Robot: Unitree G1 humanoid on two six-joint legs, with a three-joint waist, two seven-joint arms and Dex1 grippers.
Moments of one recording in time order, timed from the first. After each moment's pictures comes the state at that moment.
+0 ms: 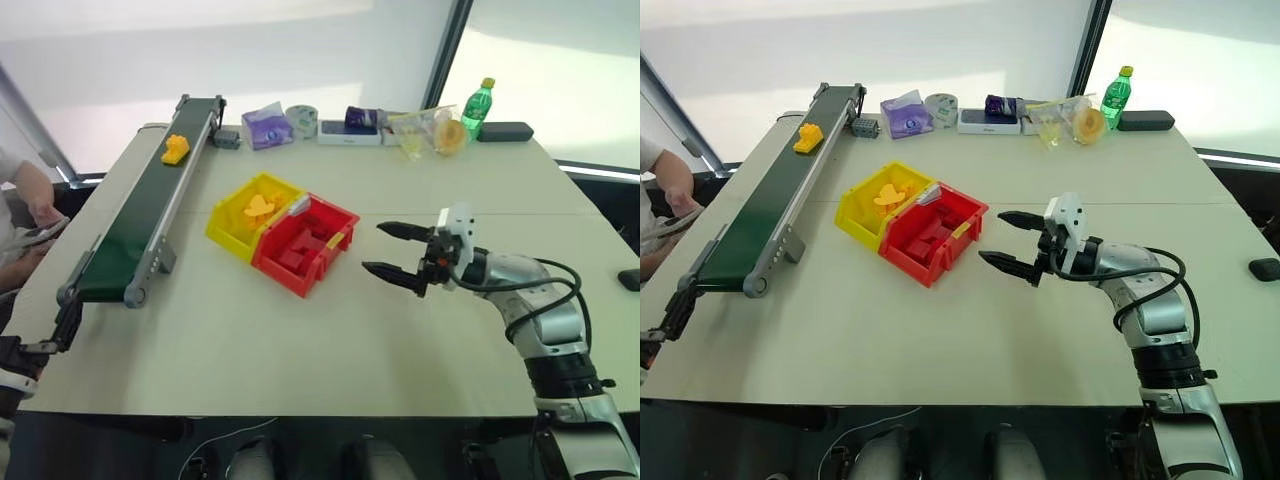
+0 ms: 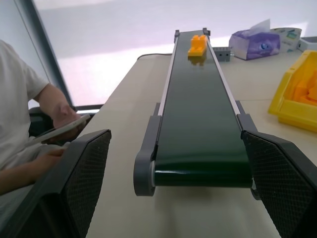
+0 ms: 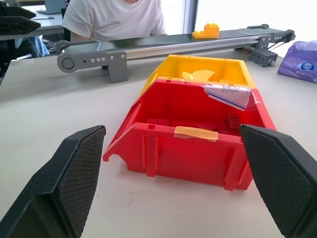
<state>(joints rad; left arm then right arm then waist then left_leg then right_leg) 0.34 0.43 0.81 -0.42 -0.57 0.24 -0.43 -0.48 -0.56 -0.02 0.02 0.48 0.28 1.06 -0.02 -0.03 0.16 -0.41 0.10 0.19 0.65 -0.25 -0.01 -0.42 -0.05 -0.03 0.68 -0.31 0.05</state>
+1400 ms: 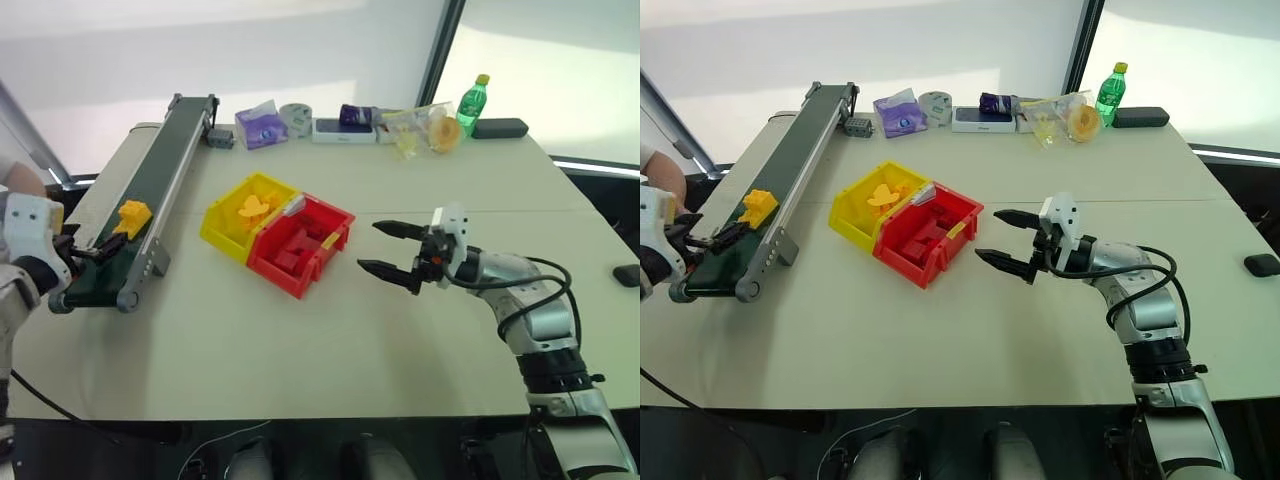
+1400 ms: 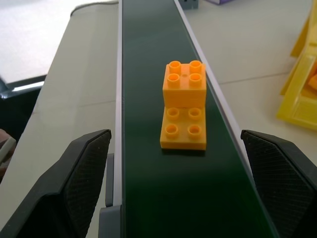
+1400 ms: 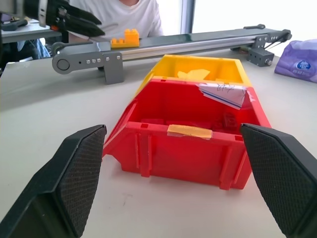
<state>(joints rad) -0.32 0.92 0.39 0.17 -0.45 0.60 -0.52 -0.50 -0.53 -0.01 0.03 0.47 0.27 1.05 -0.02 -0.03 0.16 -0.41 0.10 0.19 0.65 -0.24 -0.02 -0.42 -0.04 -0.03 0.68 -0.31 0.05</state>
